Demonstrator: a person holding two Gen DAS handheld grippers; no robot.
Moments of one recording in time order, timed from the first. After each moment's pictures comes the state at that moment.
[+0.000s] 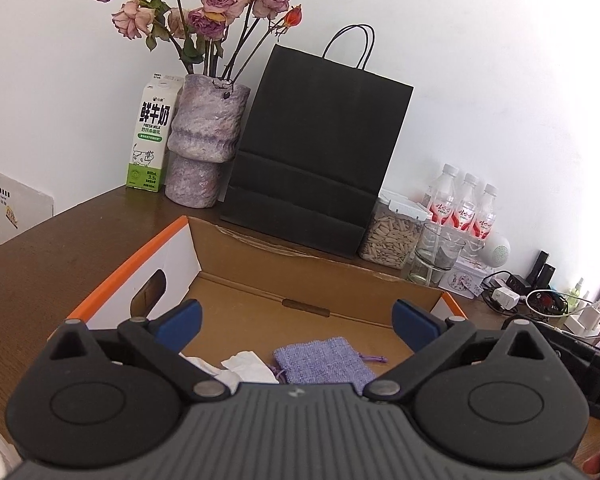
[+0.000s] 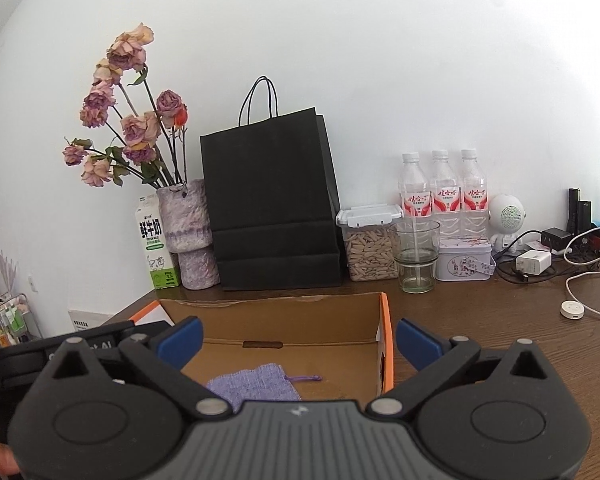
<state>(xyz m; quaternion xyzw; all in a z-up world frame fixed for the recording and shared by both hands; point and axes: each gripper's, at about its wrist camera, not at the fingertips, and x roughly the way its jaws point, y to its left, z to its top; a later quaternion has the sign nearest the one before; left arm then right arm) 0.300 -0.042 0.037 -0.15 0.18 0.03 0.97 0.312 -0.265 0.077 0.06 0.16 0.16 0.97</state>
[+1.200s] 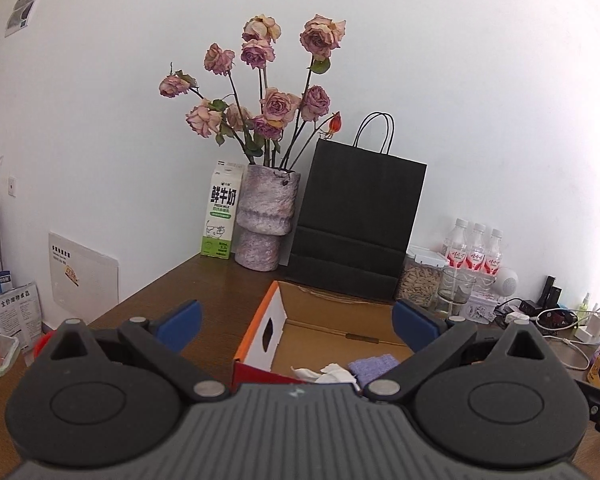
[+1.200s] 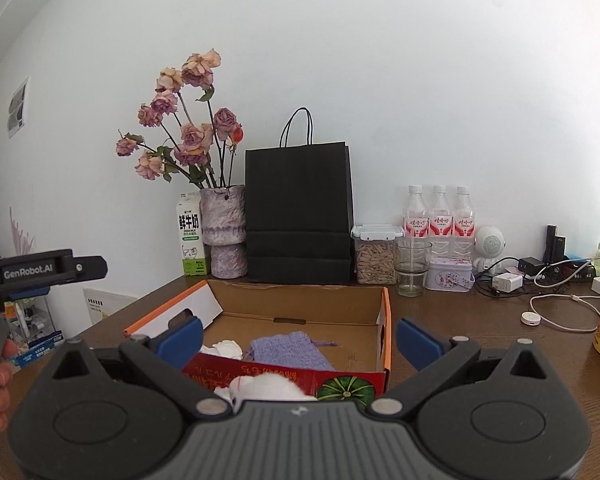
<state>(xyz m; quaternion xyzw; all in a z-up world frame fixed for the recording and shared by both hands) 0.152 0.006 0.091 -0.10 0.11 0.08 0.98 0.164 -0.258 0.104 0.01 0.13 0.16 0.98</state>
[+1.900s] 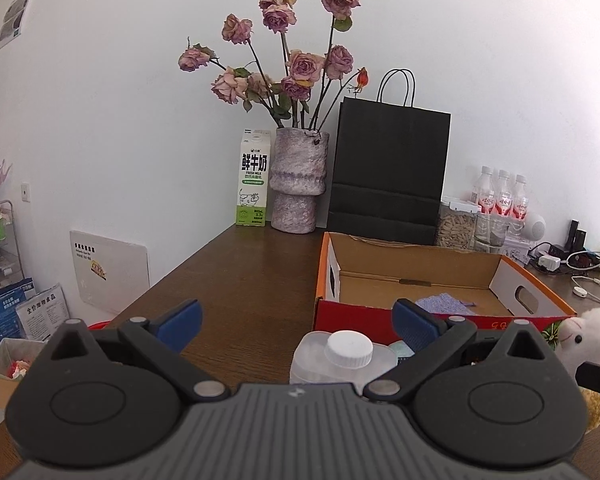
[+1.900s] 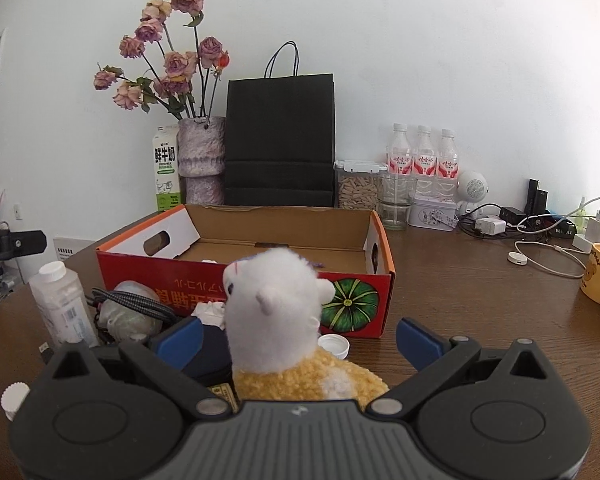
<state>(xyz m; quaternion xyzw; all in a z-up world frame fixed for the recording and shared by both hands) 0.134 0.048 0.040 -0.05 0.15 0.09 0.98 0.164 -0.226 0.042 -0.01 0.20 0.11 0.97</state>
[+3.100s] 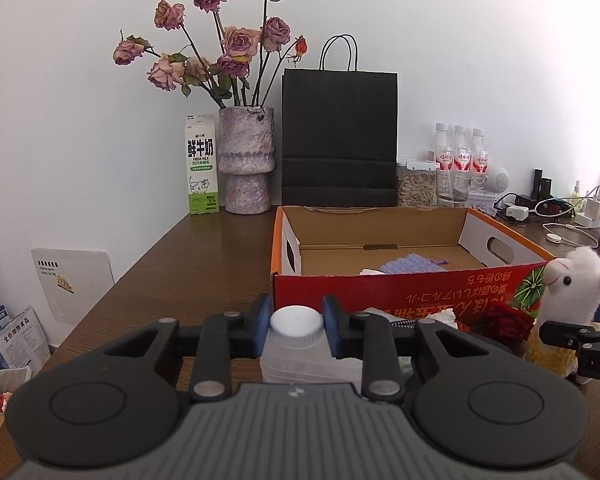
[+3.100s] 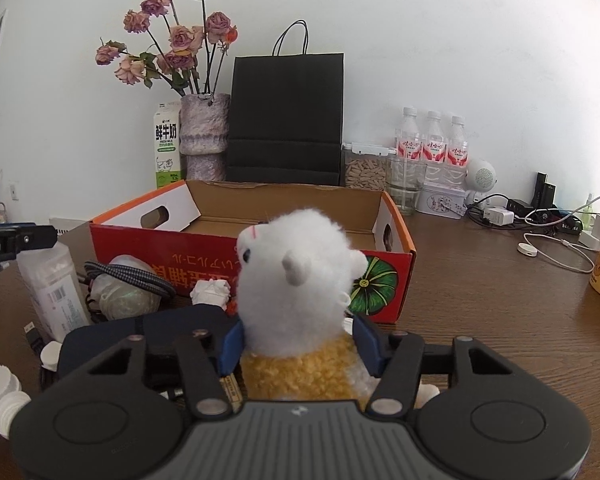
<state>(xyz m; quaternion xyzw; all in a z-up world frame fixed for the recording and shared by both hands) 0.154 0.033 0.026 0.00 0.18 0.02 0.98 0.176 -0.213 0.024 -0.03 0.22 0.11 0.97</state>
